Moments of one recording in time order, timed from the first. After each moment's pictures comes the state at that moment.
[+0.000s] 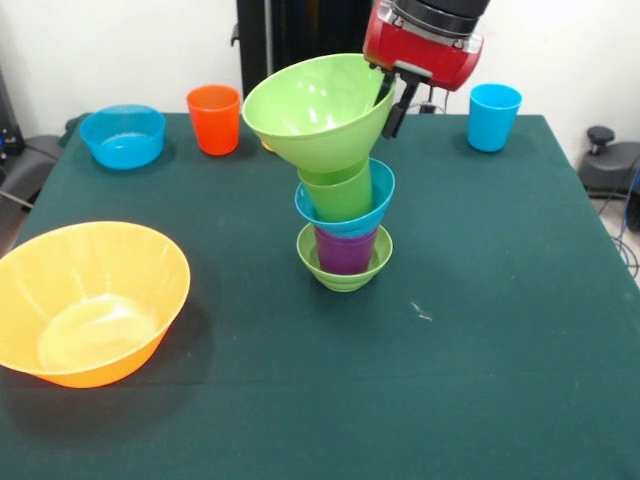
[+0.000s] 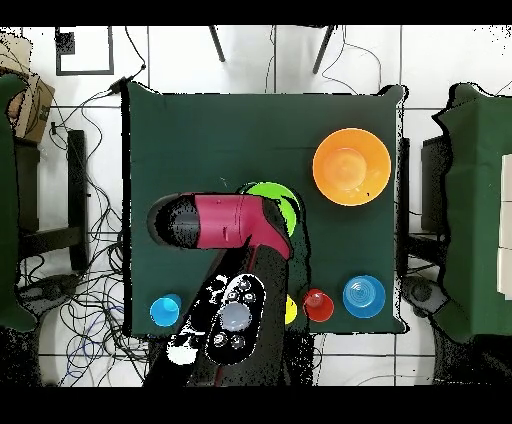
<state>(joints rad) 0.12 -0.66 -0.29 1.58 -0.07 0.61 1.94</state>
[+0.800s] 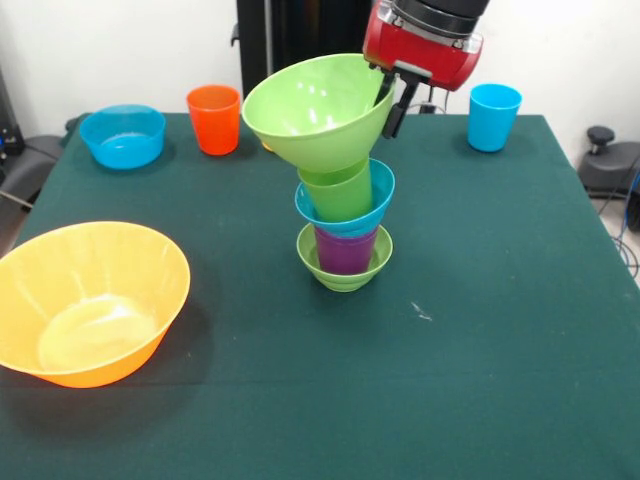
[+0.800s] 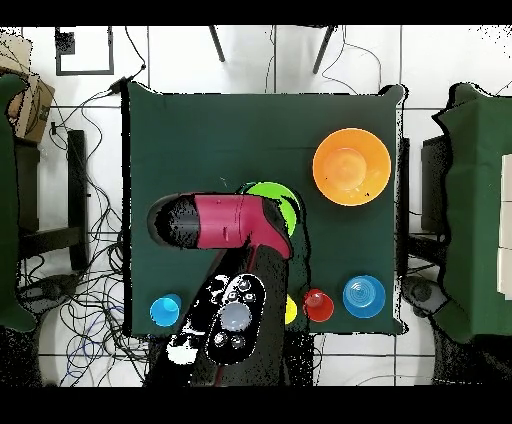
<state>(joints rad) 0.12 -0.66 -0.29 1.58 -0.07 0.61 1.94</state>
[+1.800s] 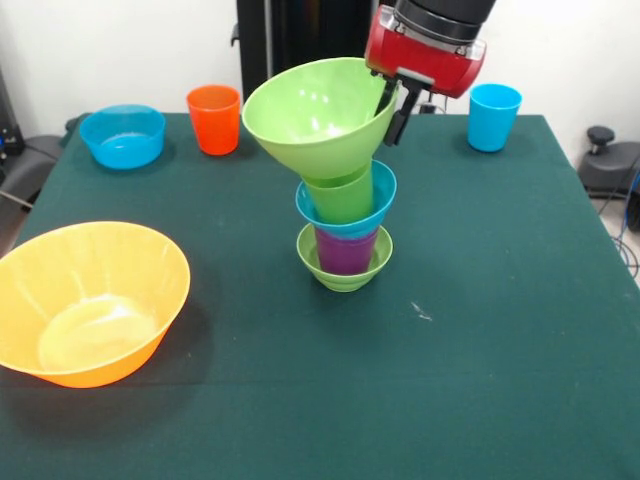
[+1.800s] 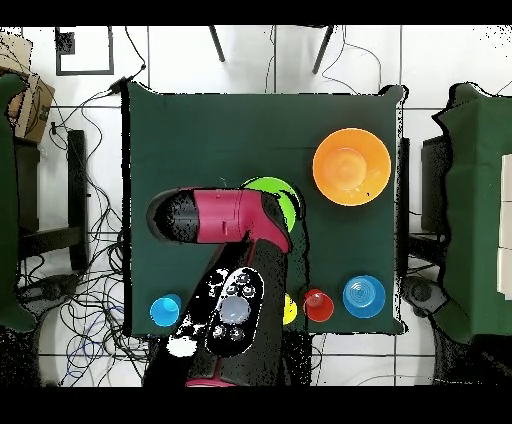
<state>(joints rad) 0.12 -0.64 -0.29 1.55 -0.07 0.61 1.94</state>
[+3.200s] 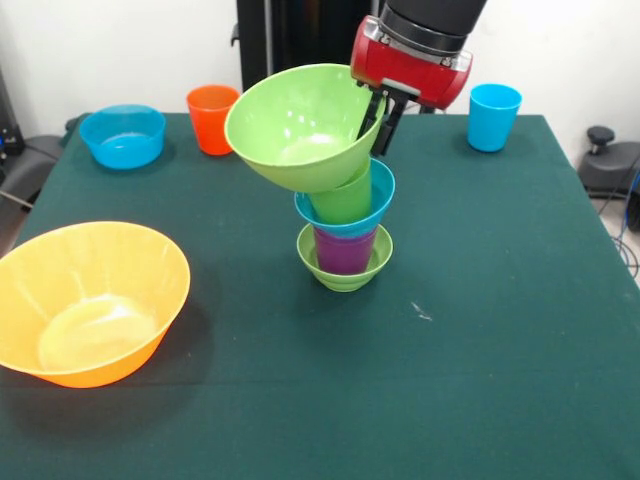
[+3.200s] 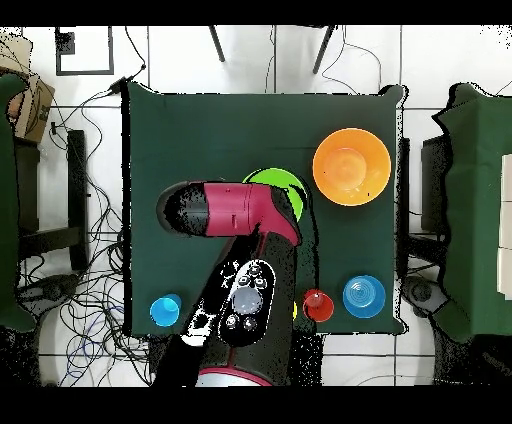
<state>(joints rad) 0.09 -0.63 -0.28 1.52 -0.07 0.61 1.94</state>
